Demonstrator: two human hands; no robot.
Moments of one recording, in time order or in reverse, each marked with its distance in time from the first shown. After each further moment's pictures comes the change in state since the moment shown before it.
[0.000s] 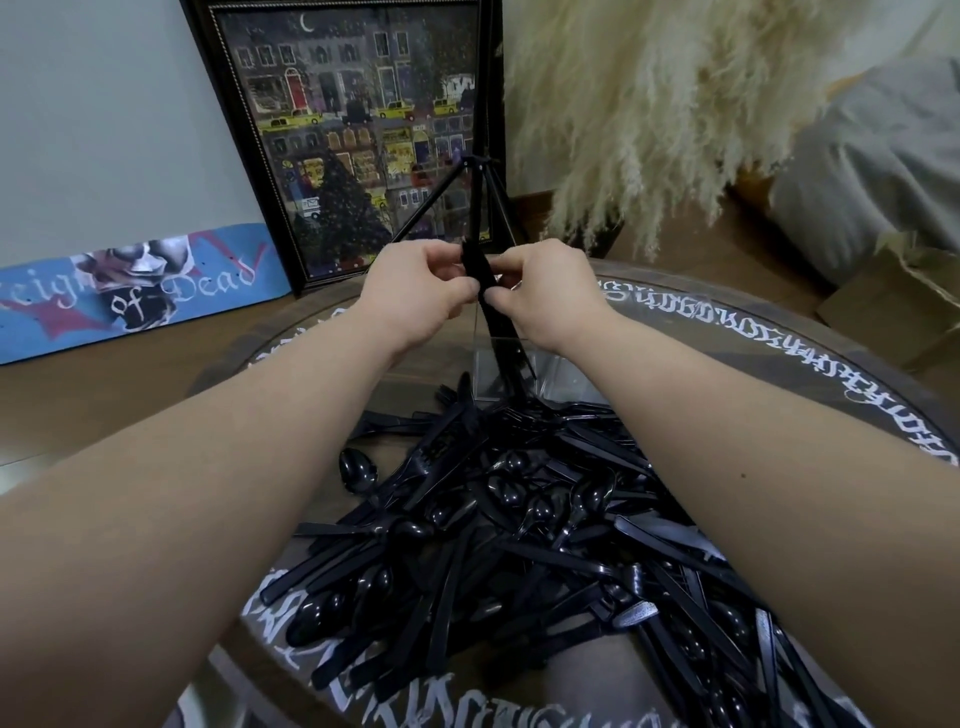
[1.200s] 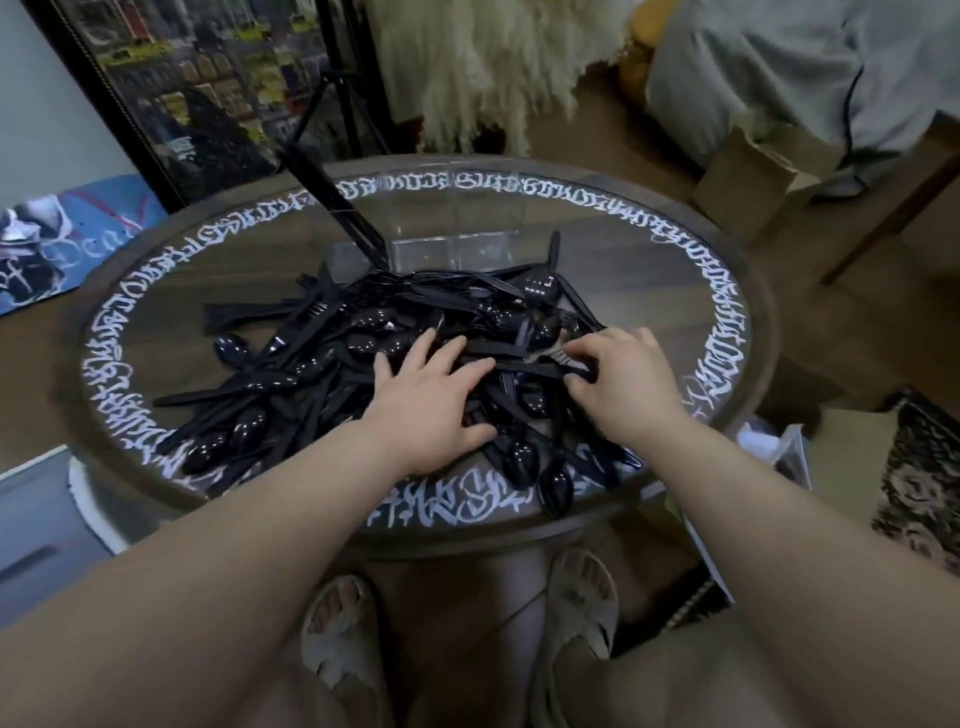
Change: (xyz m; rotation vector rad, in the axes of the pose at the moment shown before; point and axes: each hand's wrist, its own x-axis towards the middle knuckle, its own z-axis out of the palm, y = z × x) left_hand -0.198 -0.014 0.139 1.077 -0.582 0.199; right_hand -0.272 0.125 -0.049 -0.242 -0.044 0.352
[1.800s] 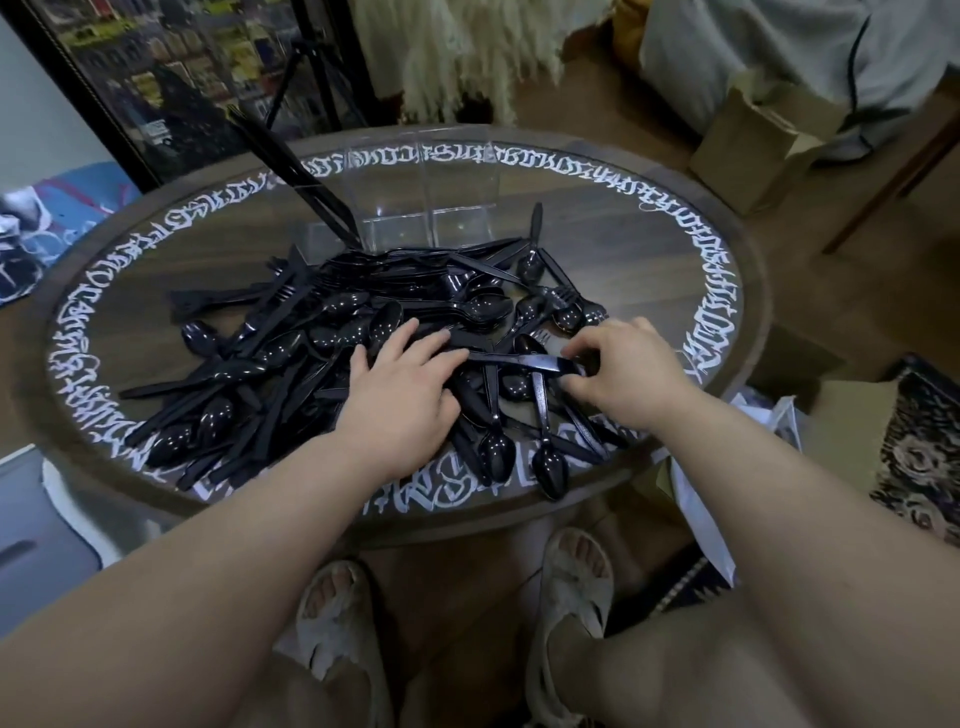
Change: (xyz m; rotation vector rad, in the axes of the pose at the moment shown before) left_hand -0.010 0.011 0.011 -0.105 0.145 -0.037; right_hand -0.001 0.028 0.002 0.023 -0.119 0.002
